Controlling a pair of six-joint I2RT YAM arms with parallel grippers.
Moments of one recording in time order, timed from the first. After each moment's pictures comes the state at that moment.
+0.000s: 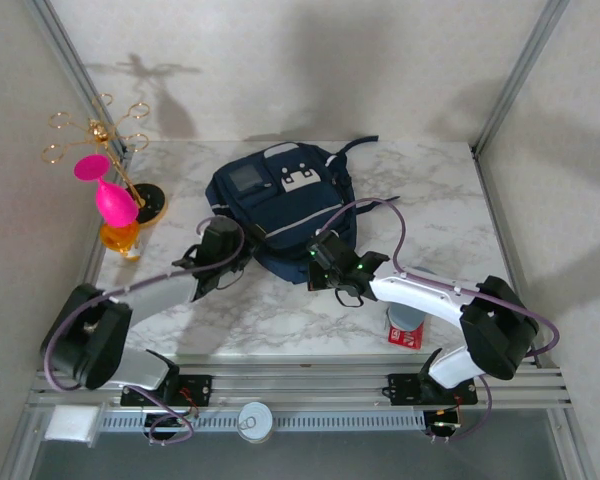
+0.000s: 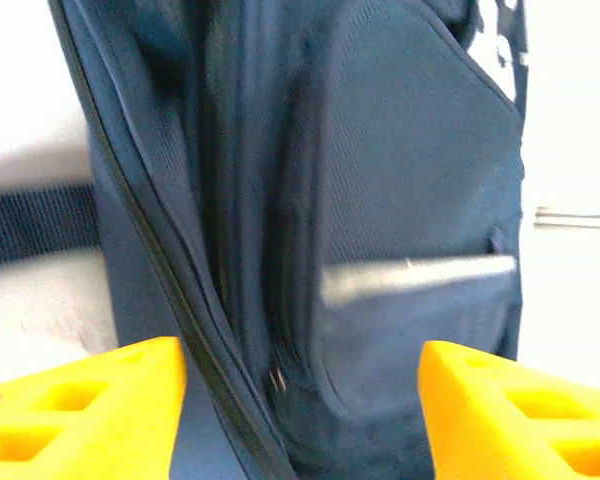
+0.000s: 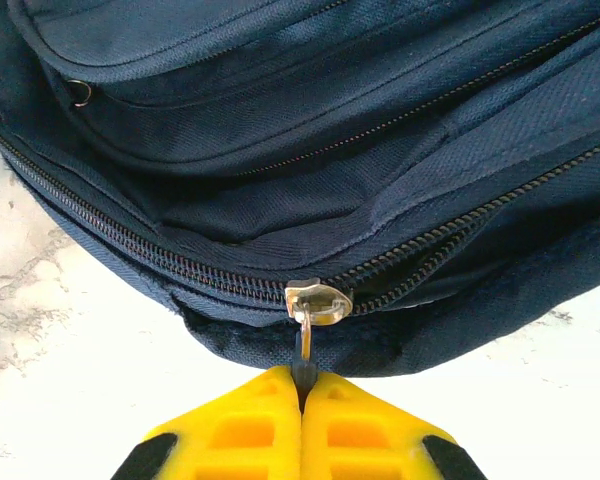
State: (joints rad) left arm -0.50 1.36 0.61 0.15 -0.01 -1.28; right arm 0.90 1.48 0.92 -0.39 0.11 0.63
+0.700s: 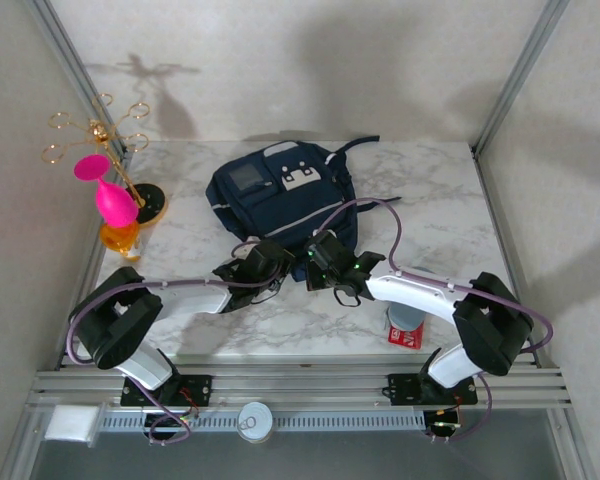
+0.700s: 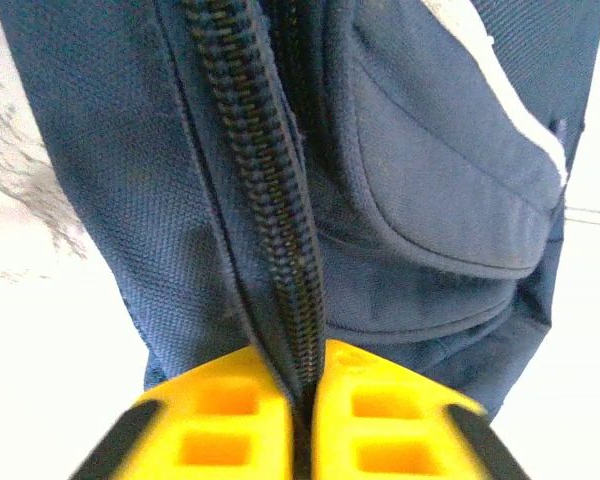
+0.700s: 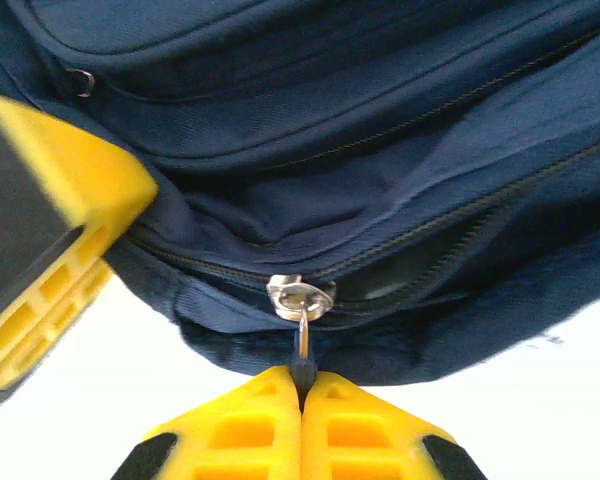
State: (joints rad) left arm -0.77 1.56 0.70 0.19 -0.22 -1.59; right arm 0.90 1.51 0.92 -0.37 0.16 0.58
